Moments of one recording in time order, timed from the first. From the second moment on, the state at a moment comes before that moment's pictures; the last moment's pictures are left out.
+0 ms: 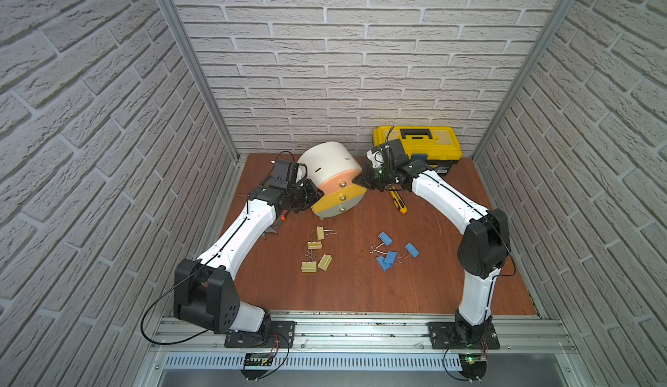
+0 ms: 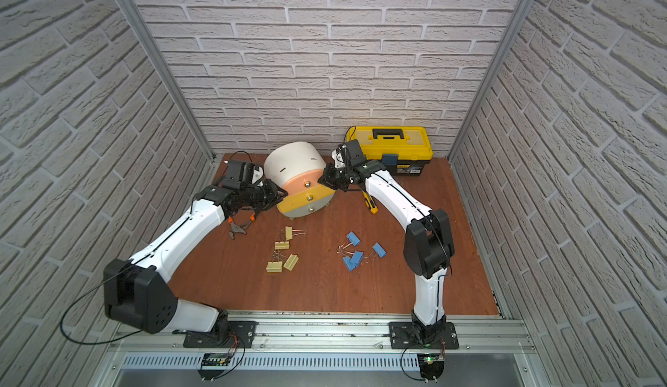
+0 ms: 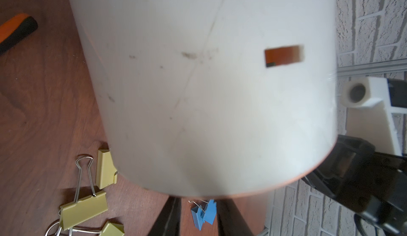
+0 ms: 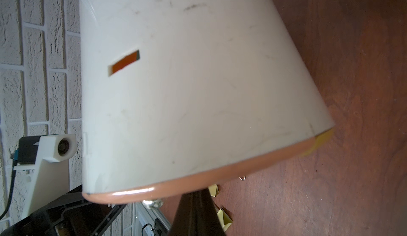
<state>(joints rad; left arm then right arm) -0.30 1.43 1.23 -0.59 0.36 -0.82 0.42 1.94 1.77 -0.61 -0.45 0.77</state>
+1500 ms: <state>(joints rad) -0.15 0.69 0.76 -0.83 0.32 -0.90 0.52 1.85 1.28 -0.06 -0.43 0.99</state>
